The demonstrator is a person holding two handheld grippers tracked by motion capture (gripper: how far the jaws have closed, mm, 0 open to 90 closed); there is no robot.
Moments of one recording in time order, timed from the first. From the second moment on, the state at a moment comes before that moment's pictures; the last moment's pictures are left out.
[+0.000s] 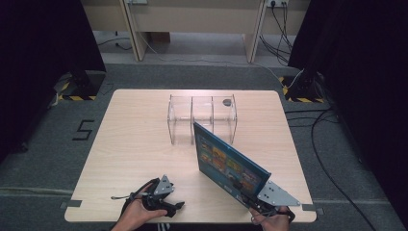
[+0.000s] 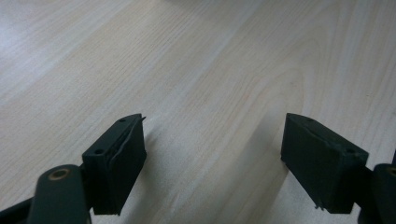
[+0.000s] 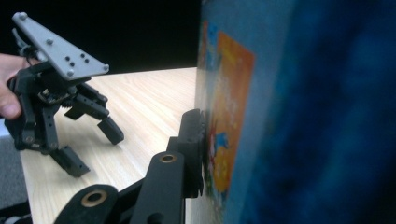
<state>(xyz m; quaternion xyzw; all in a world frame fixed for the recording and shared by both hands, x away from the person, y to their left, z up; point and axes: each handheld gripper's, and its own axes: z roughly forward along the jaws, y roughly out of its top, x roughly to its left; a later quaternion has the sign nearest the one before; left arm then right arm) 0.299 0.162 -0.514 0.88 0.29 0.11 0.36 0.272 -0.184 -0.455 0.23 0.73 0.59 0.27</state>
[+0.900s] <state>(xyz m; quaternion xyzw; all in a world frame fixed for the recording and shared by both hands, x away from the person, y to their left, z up) 0.298 0.160 -0.514 0.88 0.29 0.11 0.36 0.288 -0.177 -0.446 0.26 0.68 0.64 0.24</state>
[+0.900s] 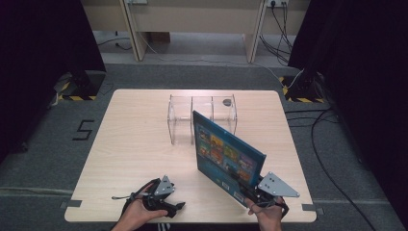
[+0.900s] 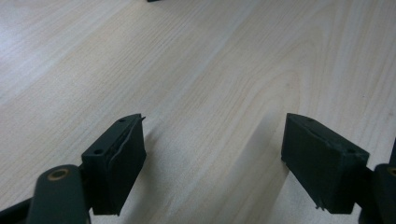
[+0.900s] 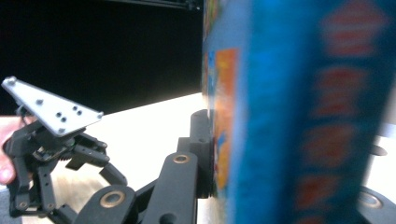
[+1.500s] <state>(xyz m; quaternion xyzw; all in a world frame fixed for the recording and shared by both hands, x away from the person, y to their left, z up) 0.299 0.160 -0.515 0.88 0.28 0.10 0.37 0.293 -0.207 -0.431 0.31 0.66 0.62 0.28</state>
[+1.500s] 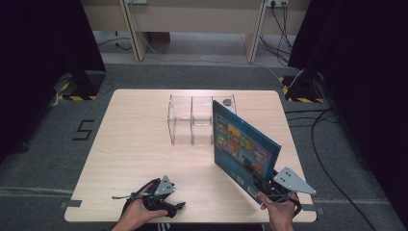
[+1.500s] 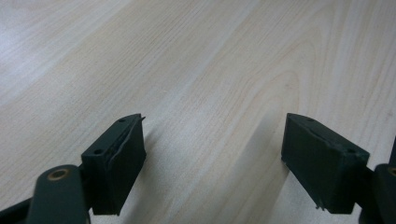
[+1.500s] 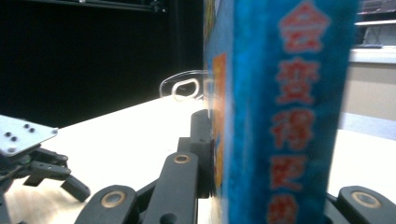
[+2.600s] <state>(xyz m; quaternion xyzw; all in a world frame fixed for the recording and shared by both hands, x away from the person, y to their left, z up) 0.299 0.158 -0.519 0.88 0.27 0.10 0.38 0.360 -0.196 -0.411 0.37 0.61 0.62 0.33</state>
